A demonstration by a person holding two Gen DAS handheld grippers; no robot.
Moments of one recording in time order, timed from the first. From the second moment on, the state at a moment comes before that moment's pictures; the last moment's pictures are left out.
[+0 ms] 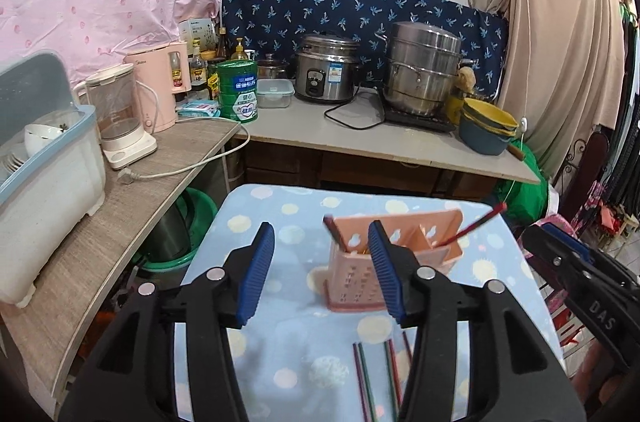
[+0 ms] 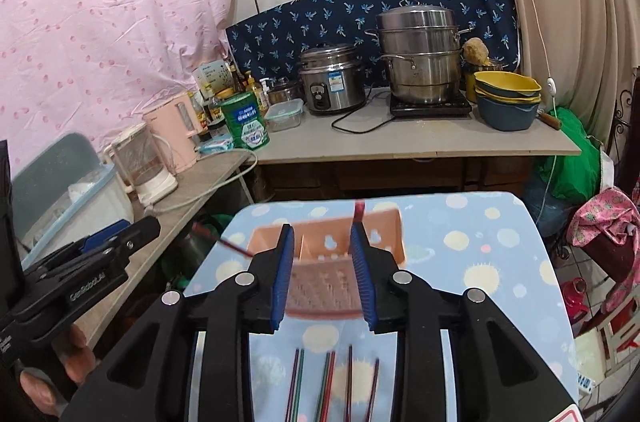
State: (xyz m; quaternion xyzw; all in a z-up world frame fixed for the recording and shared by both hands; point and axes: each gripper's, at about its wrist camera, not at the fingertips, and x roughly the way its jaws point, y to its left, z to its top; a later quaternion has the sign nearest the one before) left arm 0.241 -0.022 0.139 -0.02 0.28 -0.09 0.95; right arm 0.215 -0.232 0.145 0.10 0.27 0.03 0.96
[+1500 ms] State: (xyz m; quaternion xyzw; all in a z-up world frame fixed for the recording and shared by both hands) left arm 0.106 -0.040 -0.051 0.04 0.45 -0.10 0.88; right arm 0.058 -0.215 -0.071 0.08 0.46 -0.03 0.88
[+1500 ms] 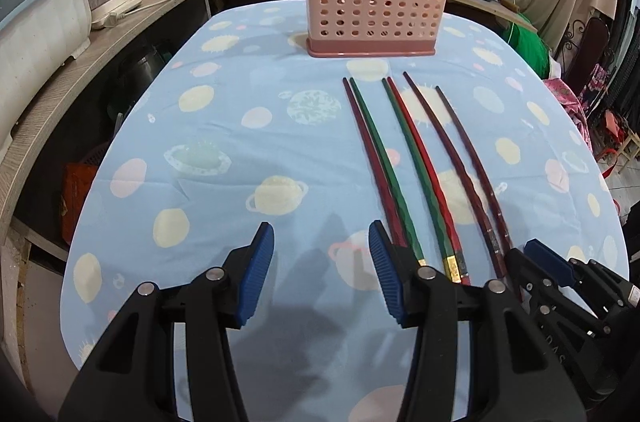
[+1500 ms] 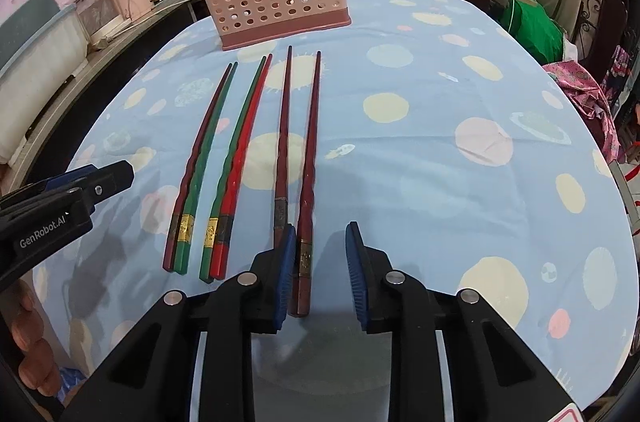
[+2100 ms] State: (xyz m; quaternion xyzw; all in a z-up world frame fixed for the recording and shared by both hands) left arm 0.098 -0.054 -0.071 0.02 0.49 -0.14 0.86; right arm 0.048 -0.219 -0.074 0.08 0.45 -0.04 0.89
